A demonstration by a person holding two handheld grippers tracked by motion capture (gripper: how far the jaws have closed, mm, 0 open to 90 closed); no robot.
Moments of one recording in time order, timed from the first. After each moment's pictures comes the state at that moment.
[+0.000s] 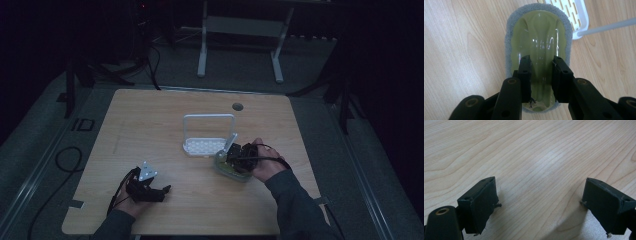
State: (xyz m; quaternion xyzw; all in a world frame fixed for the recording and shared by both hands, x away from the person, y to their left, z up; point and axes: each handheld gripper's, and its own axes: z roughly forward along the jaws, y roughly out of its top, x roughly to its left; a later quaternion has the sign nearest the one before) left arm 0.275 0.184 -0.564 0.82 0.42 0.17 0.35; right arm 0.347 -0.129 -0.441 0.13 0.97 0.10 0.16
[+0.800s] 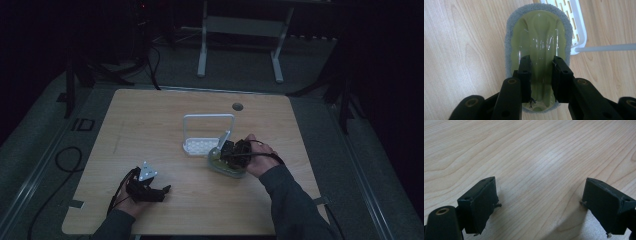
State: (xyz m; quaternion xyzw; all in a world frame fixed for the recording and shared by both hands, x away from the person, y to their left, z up) left arm 0.275 0.184 -0.564 0.82 0.42 0.17 0.35; right arm 0.357 -0.113 -0.441 0.10 0.98 0.11 0.16
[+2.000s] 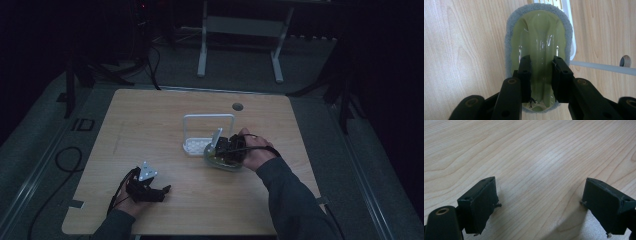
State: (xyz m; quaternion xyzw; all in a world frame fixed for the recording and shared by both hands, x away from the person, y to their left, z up) left arm 0.275 0.184 -0.564 0.82 0.42 0.17 0.35; right arm 0.364 -0.097 -0.431 0.05 0.98 0.09 0.18
